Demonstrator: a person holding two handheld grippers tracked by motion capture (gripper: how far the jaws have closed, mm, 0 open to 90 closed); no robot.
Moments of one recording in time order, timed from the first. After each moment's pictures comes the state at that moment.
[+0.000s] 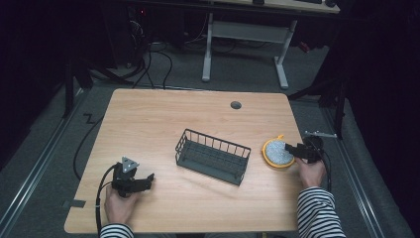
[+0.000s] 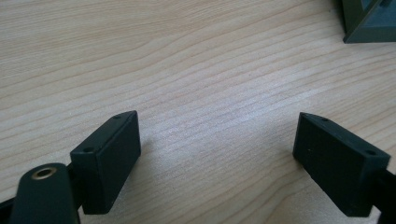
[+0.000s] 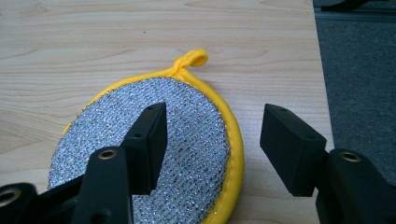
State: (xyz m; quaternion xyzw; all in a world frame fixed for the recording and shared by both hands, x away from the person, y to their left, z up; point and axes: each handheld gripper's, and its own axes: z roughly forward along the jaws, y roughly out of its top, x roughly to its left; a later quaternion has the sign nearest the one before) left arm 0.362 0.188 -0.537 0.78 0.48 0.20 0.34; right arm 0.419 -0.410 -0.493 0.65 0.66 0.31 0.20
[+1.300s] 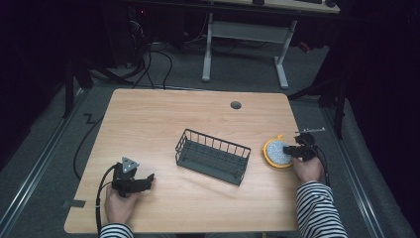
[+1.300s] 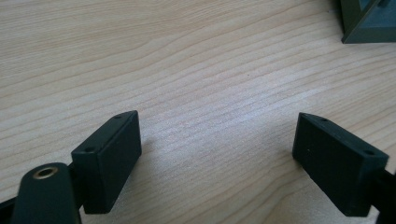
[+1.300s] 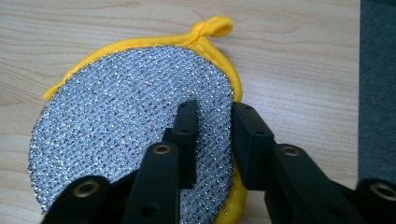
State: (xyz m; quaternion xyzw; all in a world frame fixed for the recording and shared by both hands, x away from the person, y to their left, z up) left arm 0.362 0.187 -0.537 0.78 0.48 0.20 0.34; right arm 0.435 -0.397 -0.496 0.62 0.73 0.23 0.17
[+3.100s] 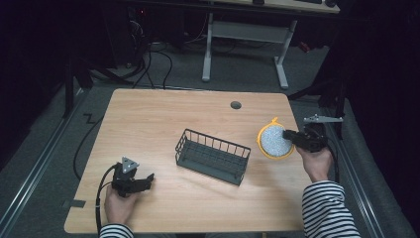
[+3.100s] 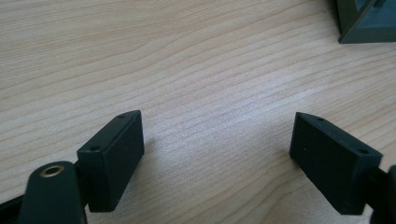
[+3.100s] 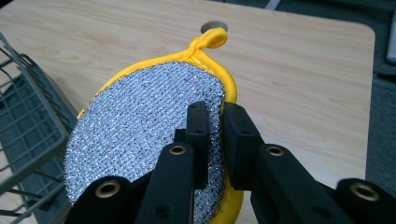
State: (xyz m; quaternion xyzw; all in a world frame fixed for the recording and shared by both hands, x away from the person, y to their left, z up) left arm 0.362 0.188 -0.537 0.78 0.48 0.20 0.35; right arm 0.406 -0.374 -0.402 0.52 0.74 0.37 0.20
